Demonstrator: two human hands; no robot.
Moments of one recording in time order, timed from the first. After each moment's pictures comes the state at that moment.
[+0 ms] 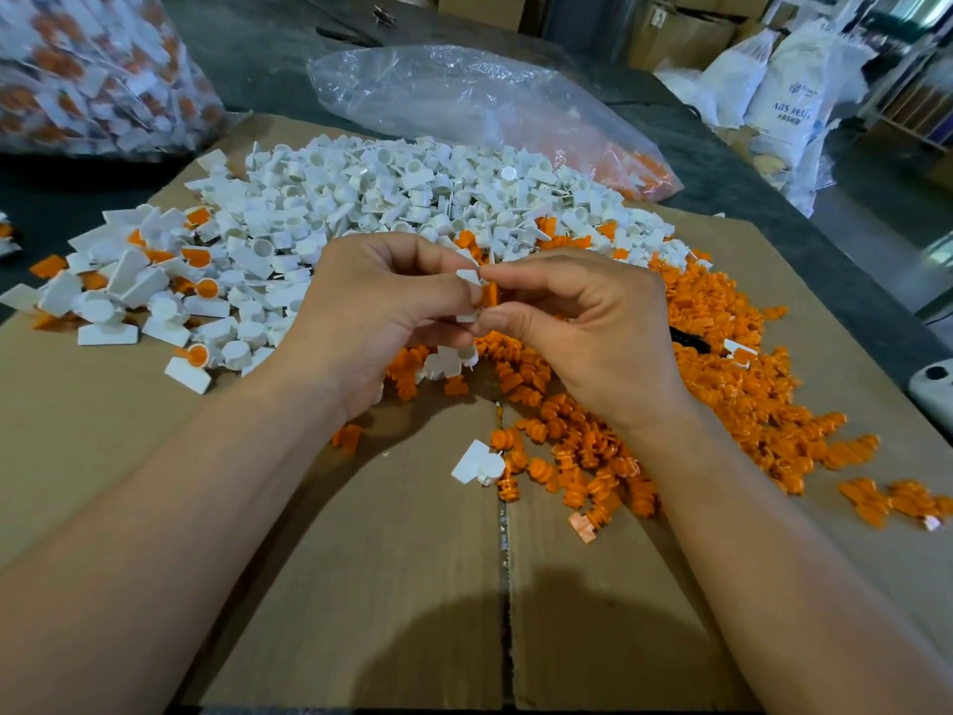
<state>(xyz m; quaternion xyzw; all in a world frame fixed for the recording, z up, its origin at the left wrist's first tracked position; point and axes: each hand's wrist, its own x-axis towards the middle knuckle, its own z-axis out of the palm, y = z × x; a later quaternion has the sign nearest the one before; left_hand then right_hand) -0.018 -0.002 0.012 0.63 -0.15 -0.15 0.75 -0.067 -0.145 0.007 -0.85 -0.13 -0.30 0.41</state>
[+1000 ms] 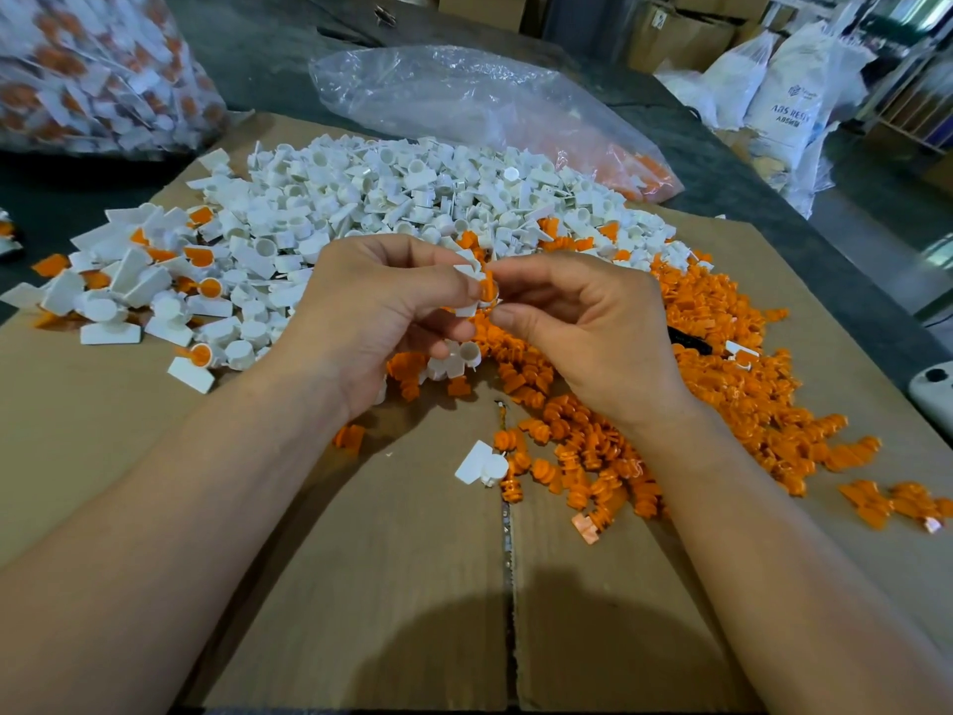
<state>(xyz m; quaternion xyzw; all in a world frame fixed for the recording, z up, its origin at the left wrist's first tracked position) -0.017 0.000 0.014 0.62 -0.09 -0.17 0.76 -0.064 -0.150 0.003 -0.84 -0.13 -0.24 0.47</state>
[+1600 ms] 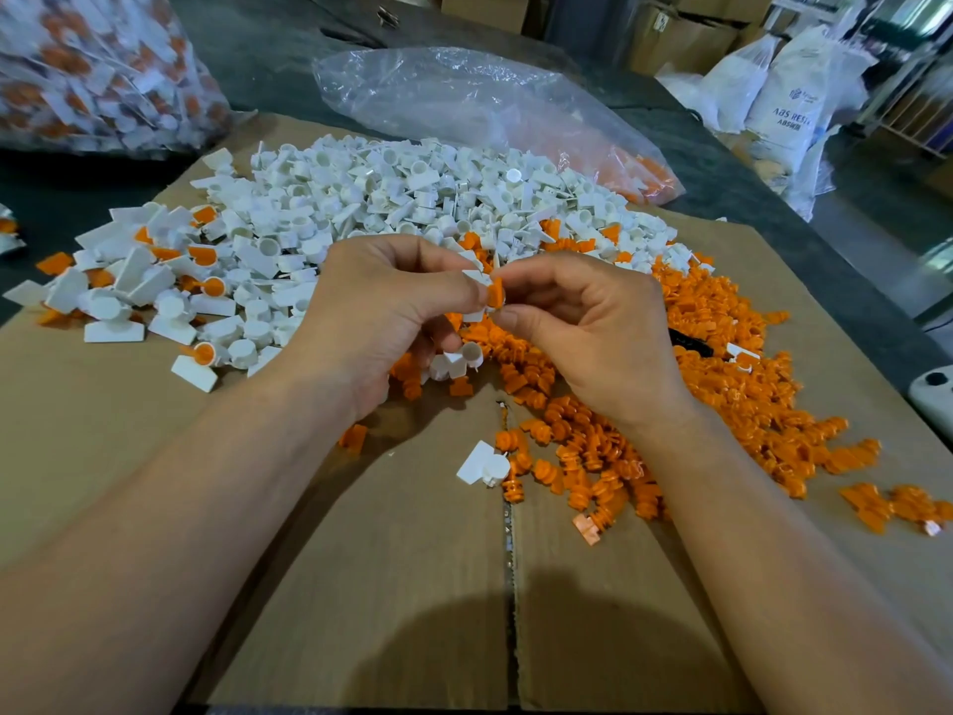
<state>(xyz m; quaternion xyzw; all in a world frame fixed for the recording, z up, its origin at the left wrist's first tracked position) -0.017 -0.003 0.012 0.65 -0.11 -0.13 0.74 -0.065 -0.149 0.005 -0.85 -0.13 -0.24 0.46</state>
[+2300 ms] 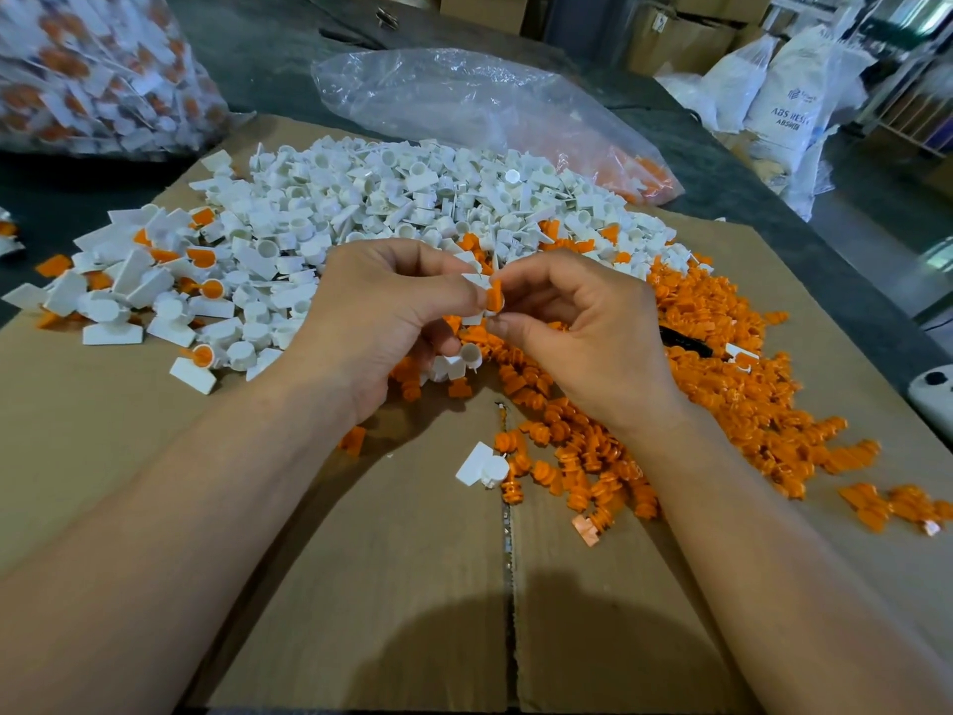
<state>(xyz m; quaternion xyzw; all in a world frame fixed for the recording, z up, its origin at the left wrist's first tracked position) -0.019 -0.003 0.012 0.66 -0.11 -0.14 0.73 -0.066 -0.146 0.006 -0.86 -0.12 -0.24 0.44</state>
